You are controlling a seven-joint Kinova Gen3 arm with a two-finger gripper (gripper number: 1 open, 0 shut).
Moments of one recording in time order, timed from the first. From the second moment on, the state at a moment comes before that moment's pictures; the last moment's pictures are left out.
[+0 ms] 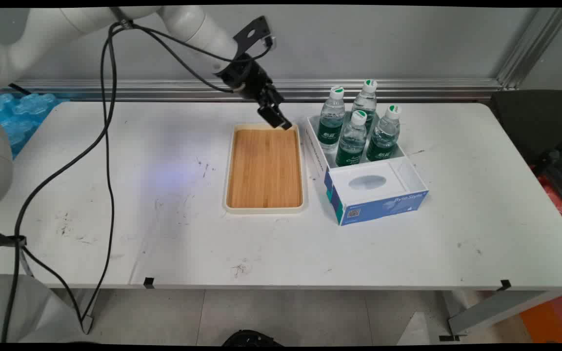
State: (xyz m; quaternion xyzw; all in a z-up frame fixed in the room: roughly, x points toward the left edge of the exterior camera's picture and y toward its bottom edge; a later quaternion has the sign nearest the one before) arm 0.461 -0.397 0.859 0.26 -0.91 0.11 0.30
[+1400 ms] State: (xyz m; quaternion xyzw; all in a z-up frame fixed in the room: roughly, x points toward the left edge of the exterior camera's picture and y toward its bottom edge) arm 0.409 -0.449 0.810 0.25 -0.88 0.14 0.39
